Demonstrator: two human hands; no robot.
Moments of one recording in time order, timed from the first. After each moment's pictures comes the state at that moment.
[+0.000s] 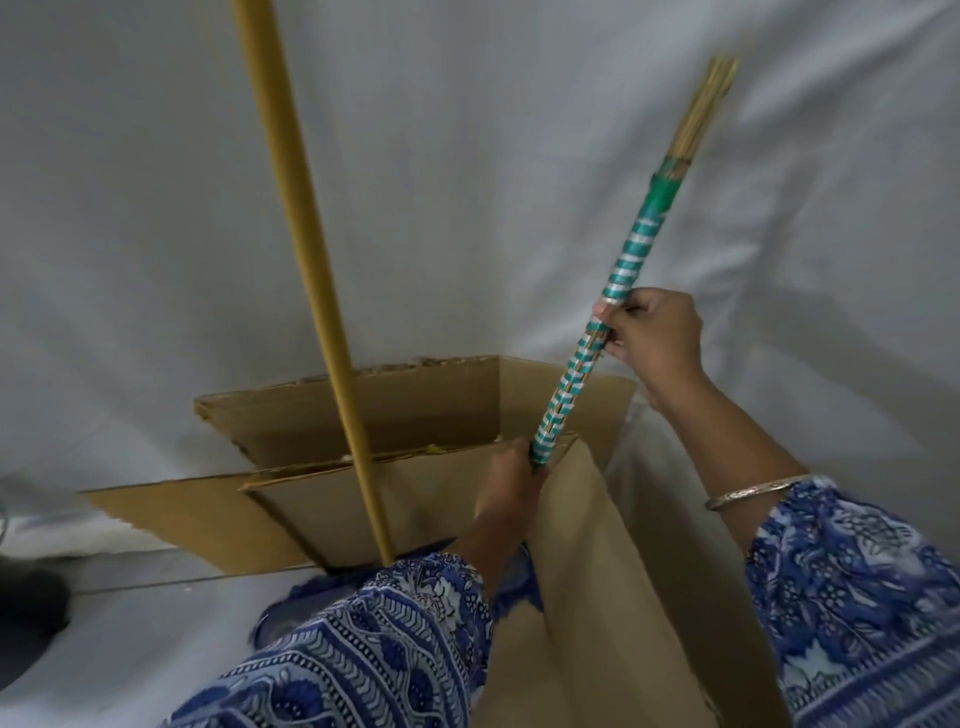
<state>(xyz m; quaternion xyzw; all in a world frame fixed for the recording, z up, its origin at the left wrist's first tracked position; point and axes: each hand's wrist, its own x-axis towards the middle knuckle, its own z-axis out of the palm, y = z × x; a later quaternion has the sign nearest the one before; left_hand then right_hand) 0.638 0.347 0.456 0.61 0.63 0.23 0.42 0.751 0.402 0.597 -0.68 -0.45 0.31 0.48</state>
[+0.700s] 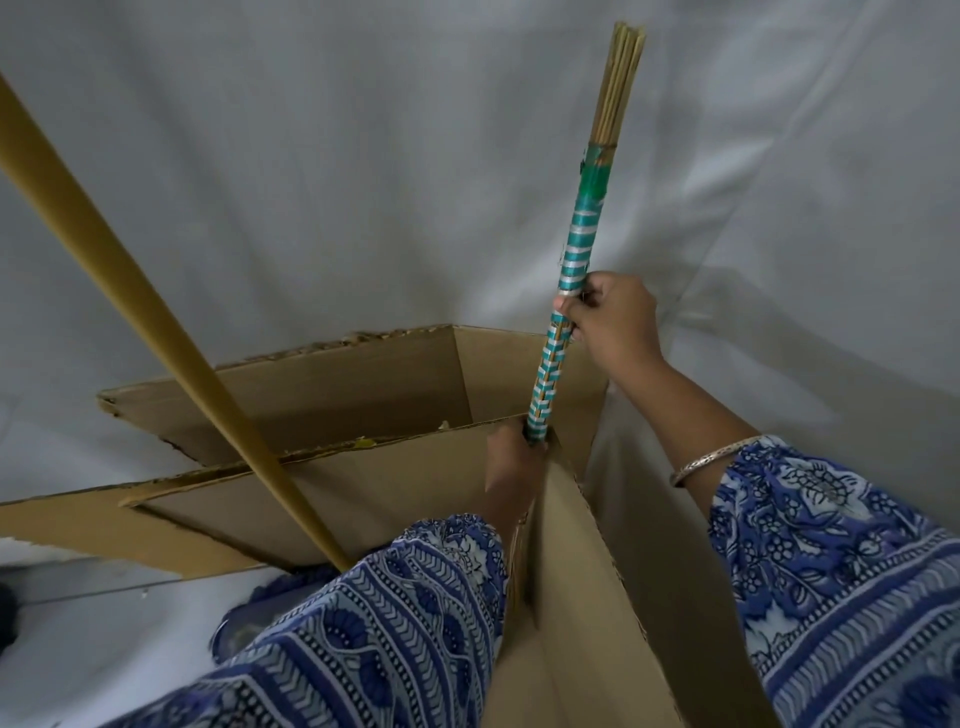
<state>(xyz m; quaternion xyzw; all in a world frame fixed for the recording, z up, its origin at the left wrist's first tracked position) 0.725 0.398 0.383 0.50 0.68 0.24 0.47 0.809 0.449 0.506 -0.68 -0.53 0.27 0.42</state>
